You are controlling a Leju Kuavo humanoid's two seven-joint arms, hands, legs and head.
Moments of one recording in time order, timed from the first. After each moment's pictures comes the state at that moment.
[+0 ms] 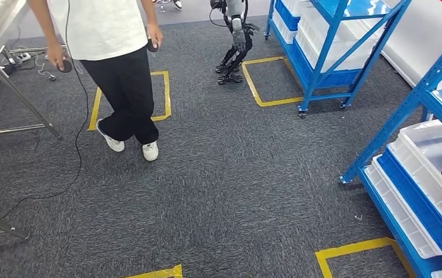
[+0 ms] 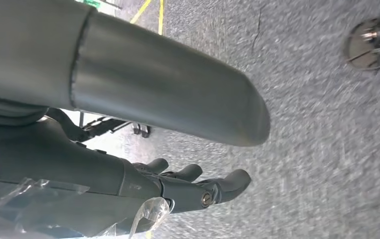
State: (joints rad) left arm -0.14 0.01 -1.06 -0.27 0.94 0.36 -0.01; right arm -0.10 -0.02 0.41 -0.23 -0.42 -0.20 0.21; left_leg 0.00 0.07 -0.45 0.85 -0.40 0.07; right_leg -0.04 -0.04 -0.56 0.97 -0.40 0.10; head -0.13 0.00
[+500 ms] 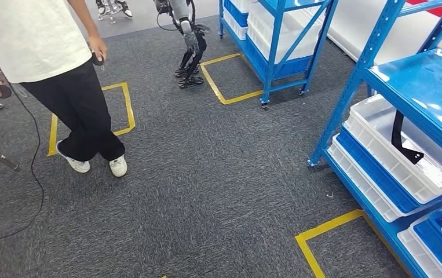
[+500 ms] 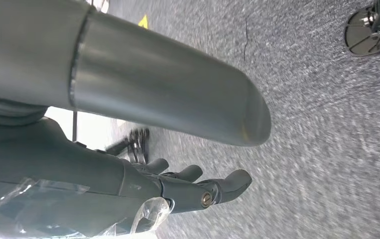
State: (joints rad) left arm -0.15 0.01 -1.06 -0.27 0.94 0.36 -0.01; right arm -0.10 -0.02 0.41 -0.23 -0.43 -0.21 0.20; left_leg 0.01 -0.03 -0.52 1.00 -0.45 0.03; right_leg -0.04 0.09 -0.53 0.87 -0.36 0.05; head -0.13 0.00
